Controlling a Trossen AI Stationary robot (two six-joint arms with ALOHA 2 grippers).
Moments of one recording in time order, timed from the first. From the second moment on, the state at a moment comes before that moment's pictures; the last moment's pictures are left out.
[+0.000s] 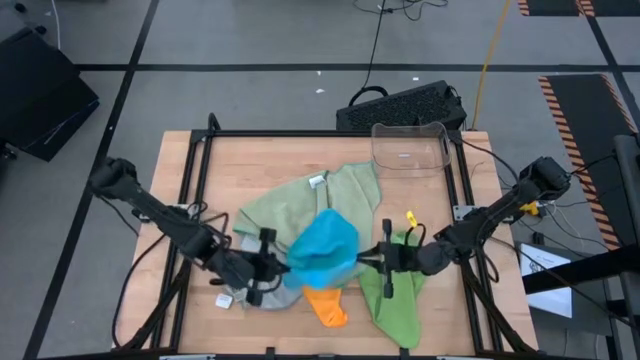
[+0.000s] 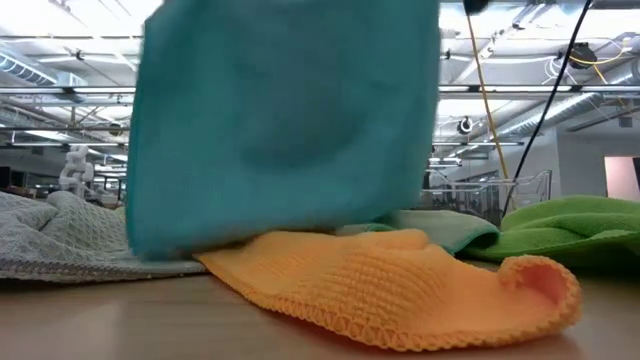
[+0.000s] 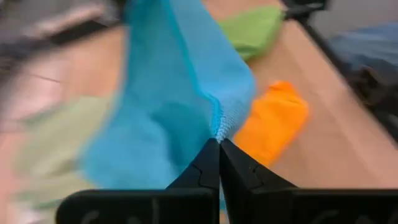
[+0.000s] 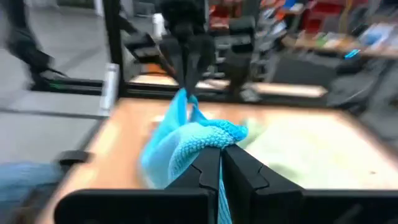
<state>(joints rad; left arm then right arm) -0.58 1.38 0.97 -0.27 -0.36 -0.08 0.58 1.31 0.71 0.37 0.57 0.12</state>
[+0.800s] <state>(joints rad) -0.60 1.56 0.84 -0.08 -0.33 -0.27 0.58 1.31 0.50 0.39 0.55 0.40</state>
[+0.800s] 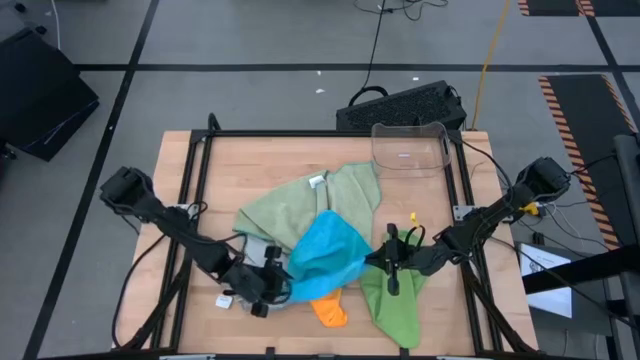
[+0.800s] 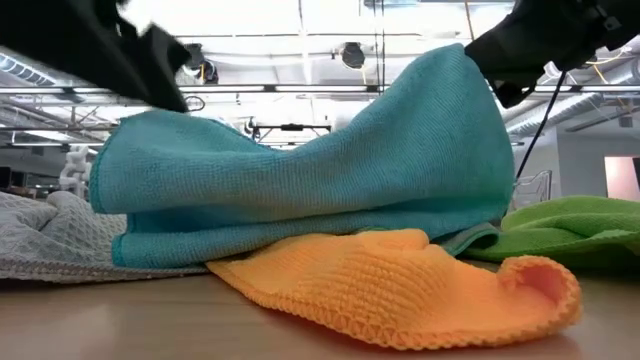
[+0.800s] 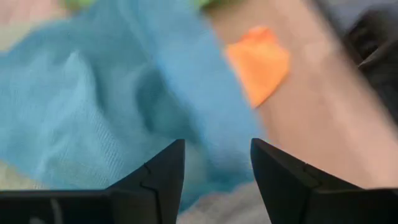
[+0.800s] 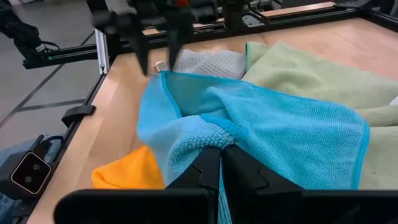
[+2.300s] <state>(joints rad) -0.71 1.60 0.84 0.05 -0.45 -0.20 0.62 1.39 0.50 0.36 0.51 0.43</state>
